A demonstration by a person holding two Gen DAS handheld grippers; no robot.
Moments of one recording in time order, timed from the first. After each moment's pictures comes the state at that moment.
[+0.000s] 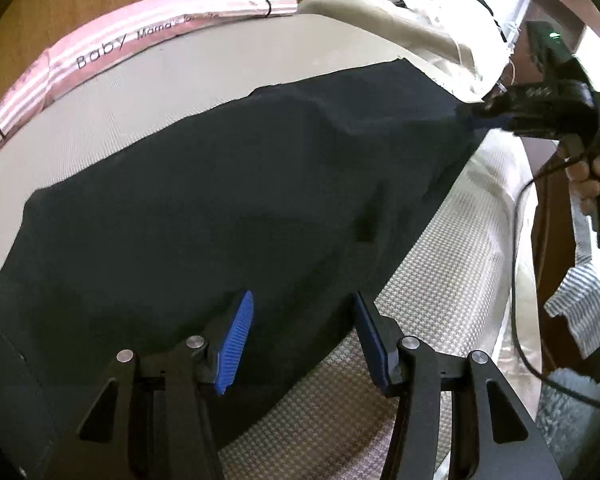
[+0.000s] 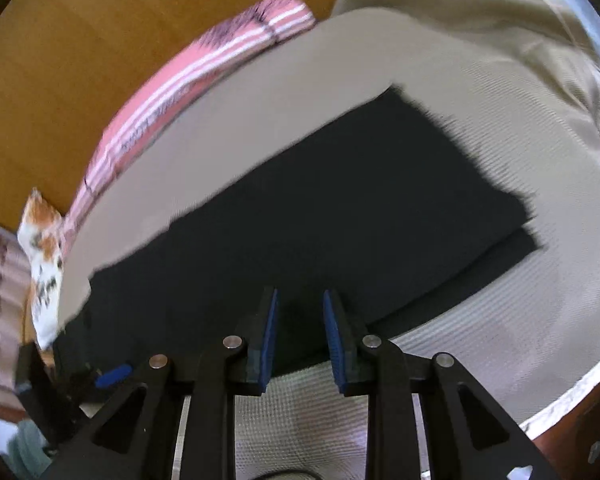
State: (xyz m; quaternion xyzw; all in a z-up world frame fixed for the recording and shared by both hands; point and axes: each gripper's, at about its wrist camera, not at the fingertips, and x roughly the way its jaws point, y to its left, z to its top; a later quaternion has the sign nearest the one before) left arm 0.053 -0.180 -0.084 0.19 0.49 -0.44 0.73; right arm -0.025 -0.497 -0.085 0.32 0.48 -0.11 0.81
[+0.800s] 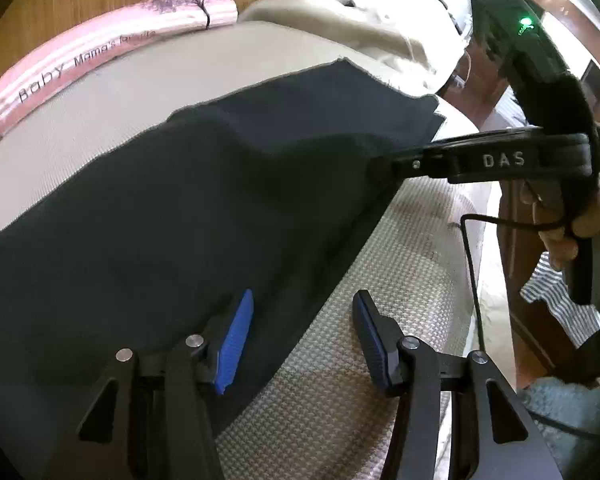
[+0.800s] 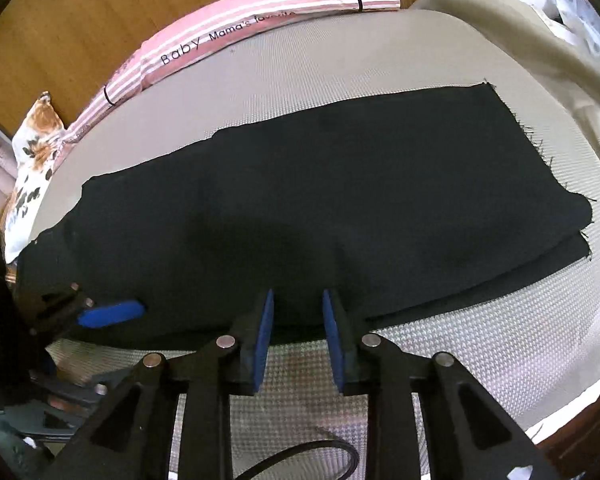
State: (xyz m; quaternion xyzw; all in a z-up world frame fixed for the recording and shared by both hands) left arm 0.038 -0.218 -0.081 0.18 0.46 -0.51 0.70; right arm -0.012 -0.422 -0.087 0.20 0.52 -0.06 0.83
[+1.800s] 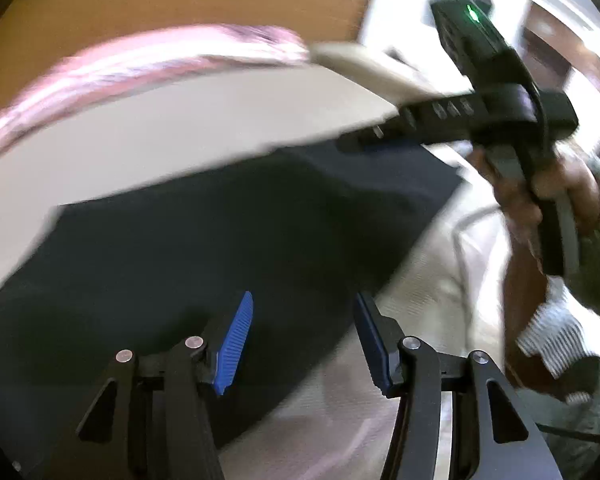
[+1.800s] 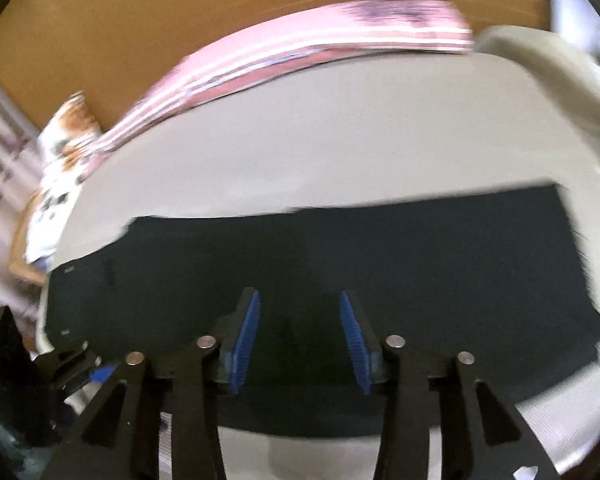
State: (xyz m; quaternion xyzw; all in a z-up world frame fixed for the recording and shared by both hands) left arm 0.070 -0.138 -0.039 0.09 0.44 -0.44 0.78; right arm 0.090 -0.375 -0.044 0.18 0.51 0.04 0.84
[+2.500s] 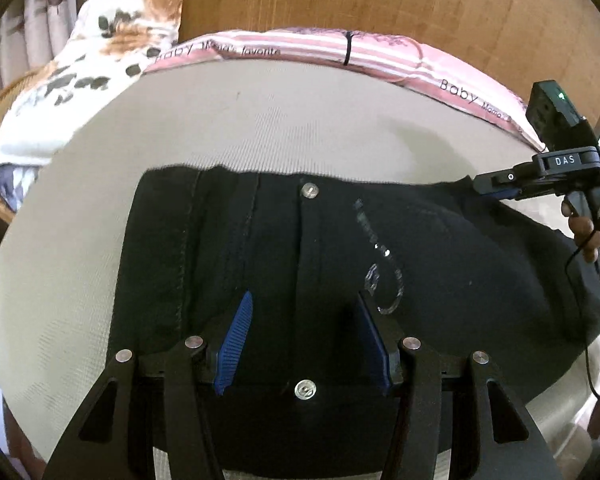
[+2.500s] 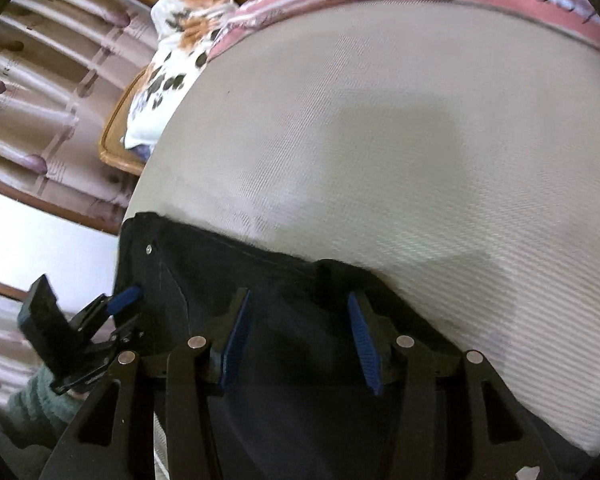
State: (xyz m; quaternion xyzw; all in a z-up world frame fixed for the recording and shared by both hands) left arm 0.124 0.103 -0.085 -0.03 0.48 -0.10 0.87; right arm 0.294 -0.196 -0.111 0.15 0.59 0.33 0.72
